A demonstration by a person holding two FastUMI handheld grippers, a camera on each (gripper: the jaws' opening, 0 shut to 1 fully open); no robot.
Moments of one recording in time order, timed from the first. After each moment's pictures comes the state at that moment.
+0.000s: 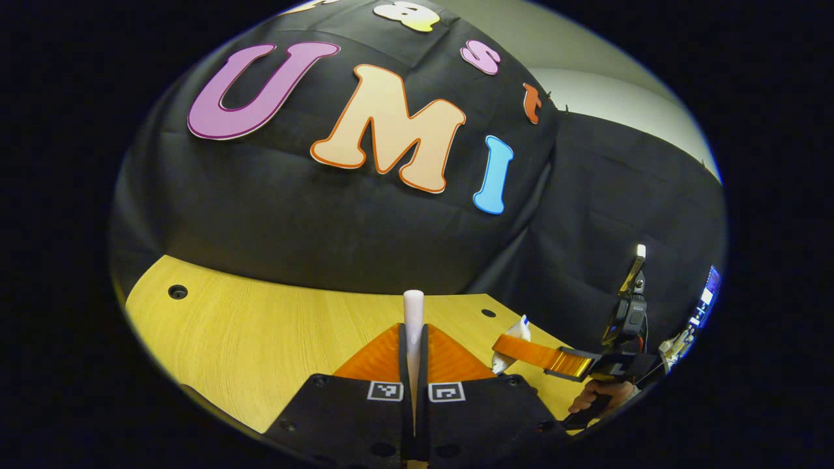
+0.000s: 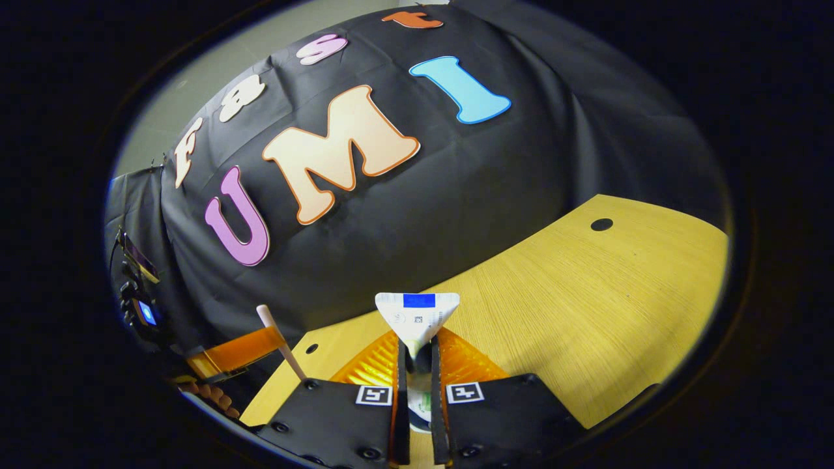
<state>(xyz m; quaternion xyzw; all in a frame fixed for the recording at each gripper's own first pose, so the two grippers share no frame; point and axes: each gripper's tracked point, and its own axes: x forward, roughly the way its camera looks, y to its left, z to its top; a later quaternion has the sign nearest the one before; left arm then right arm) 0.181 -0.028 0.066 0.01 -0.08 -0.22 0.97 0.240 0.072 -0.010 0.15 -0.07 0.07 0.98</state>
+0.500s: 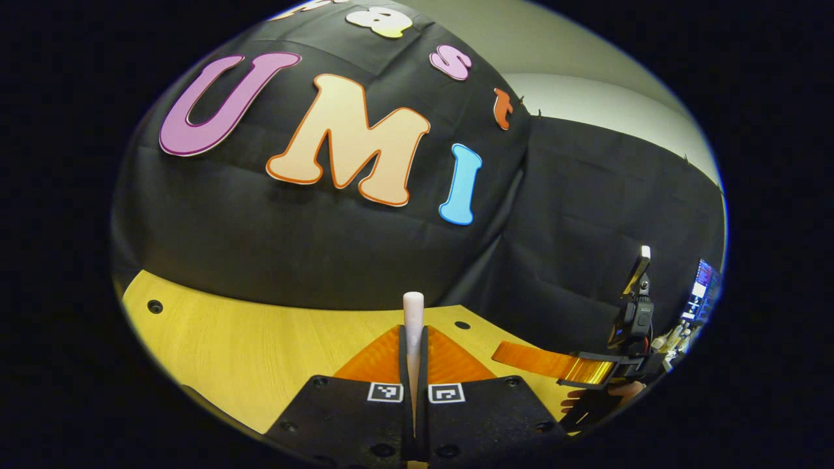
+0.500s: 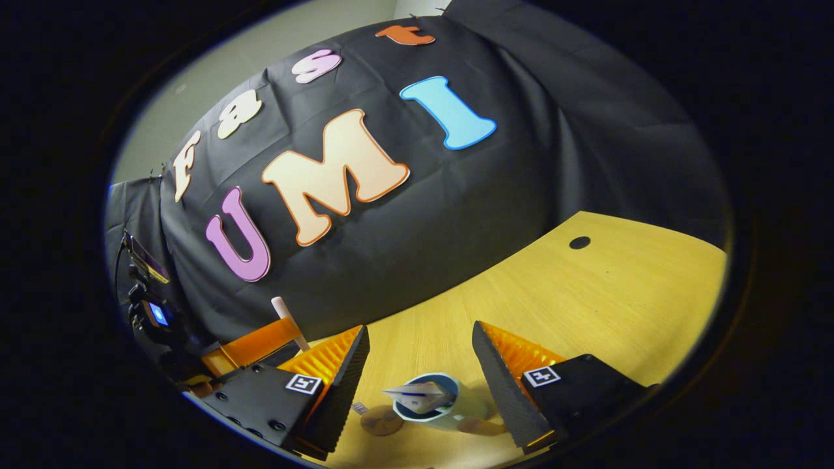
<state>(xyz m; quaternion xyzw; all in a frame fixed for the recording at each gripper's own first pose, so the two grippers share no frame) 0.171 -0.084 0.084 0.03 -0.11 -0.27 0.96 0.195 0.033 0.020 0.17 -0.10 0.04 0.98</state>
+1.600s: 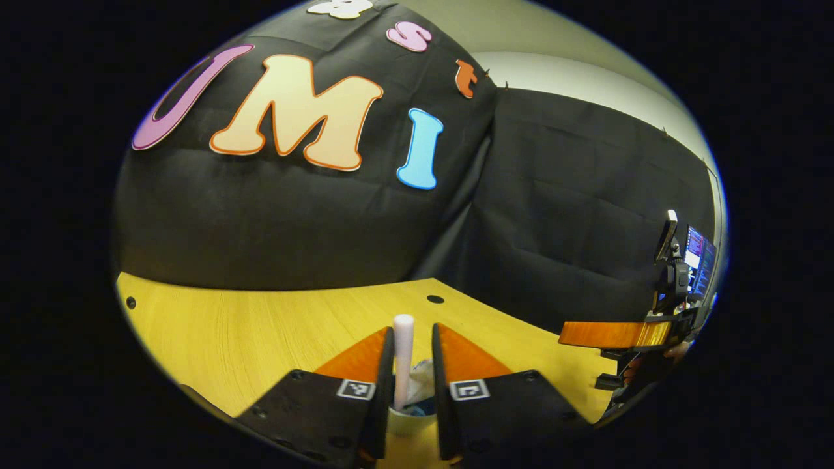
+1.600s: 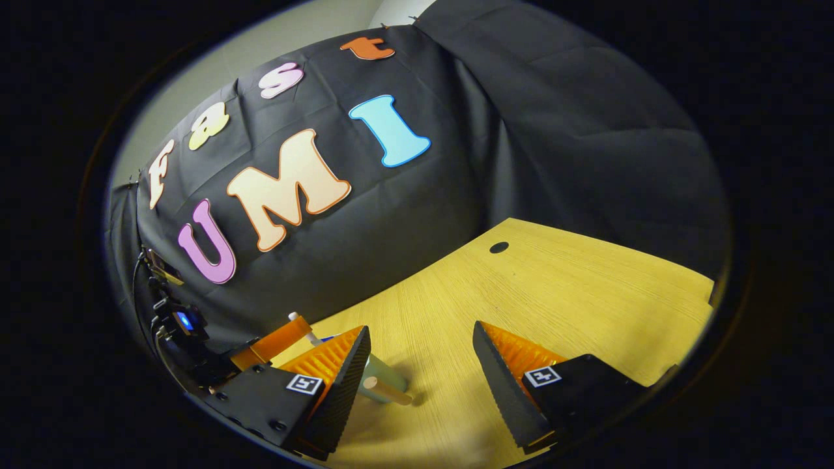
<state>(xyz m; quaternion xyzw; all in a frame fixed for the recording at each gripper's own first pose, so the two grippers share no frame) 0.189 -0.136 0.012 0.07 -0.06 -0.30 0.95 0.112 -0.058 -0.012 0.17 -0.08 -0.04 0.98</state>
